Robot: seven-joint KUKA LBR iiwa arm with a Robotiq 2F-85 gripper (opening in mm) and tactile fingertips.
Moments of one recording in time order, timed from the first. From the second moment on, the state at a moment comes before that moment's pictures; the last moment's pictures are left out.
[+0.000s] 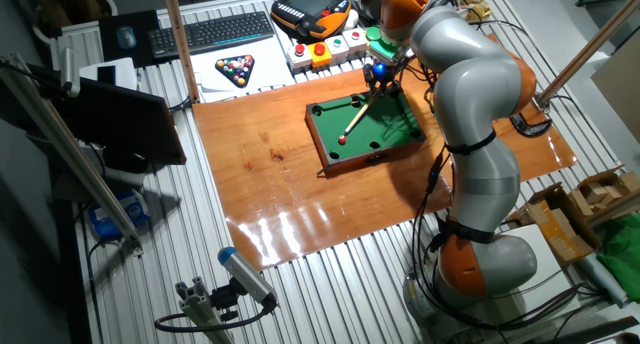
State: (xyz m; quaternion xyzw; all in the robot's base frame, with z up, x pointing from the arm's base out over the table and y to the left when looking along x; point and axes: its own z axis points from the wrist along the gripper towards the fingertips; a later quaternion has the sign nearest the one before) arm 0.657 -0.046 0.118 -0.49 -0.87 0.00 0.07
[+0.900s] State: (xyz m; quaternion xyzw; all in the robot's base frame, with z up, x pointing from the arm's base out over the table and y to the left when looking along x) arm 0.657 -0.040 0.119 -0.48 -0.87 0.00 0.07
